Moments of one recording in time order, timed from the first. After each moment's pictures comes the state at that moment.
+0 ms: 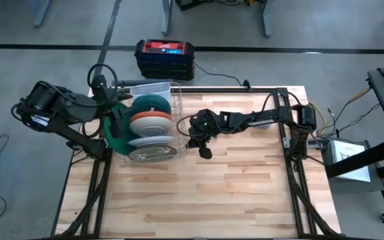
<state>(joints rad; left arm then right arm) -0.29 1.18 1.87 -1.37 -0.74 -0.26 -0.13 1.86 1.20 0.00 -0.44 -0.15</state>
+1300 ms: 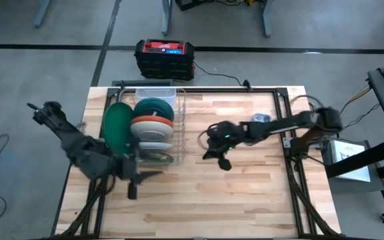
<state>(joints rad) -0.68 1.19 1.23 -0.31 -0.67 0.28 -0.02 1.55 0.86 0.10 -0.37 -0.07</state>
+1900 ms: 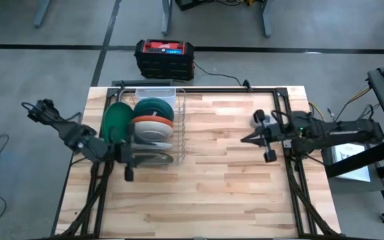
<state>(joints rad) -0.58 0.95 1.07 -0.45 -0.67 0.24 0.03 0.62 0.51 0.08 -0.17 -0.18</state>
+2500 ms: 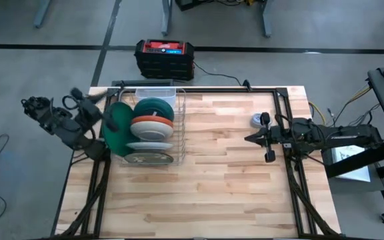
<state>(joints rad) -0.58 0.66 1.06 -0.84 -1.56 -0.10 0.03 0.44 0.33 0.02 -0.02 -0.14</state>
